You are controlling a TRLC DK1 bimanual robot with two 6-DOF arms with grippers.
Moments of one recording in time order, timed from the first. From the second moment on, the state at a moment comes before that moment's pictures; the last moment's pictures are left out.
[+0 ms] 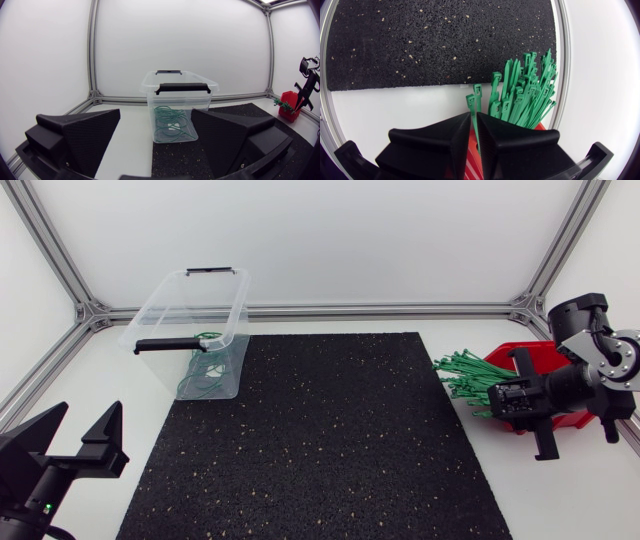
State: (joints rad) left arm 0.00 0.05 0.02 -0.01 -0.01 -0.01; right arm -0.11 1.36 0.76 -0.53 -0.03 -1.69
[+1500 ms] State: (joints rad) left arm 0.00 0.05 0.02 -0.01 -0.01 -0.01; right arm -0.11 1.40 0.71 -0.41 0.00 -1.69
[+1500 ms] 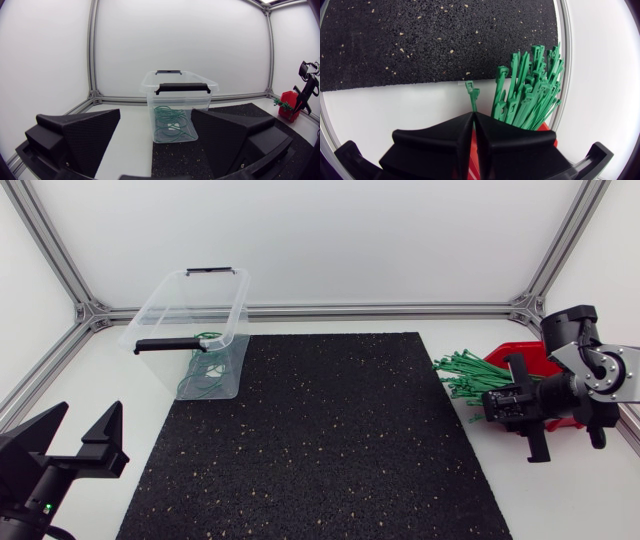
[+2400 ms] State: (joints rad) left arm 0.00 0.05 0.02 -0.01 -0.01 -0.01; right arm -0.11 1.19 0.83 -0.74 -0.21 -1.65
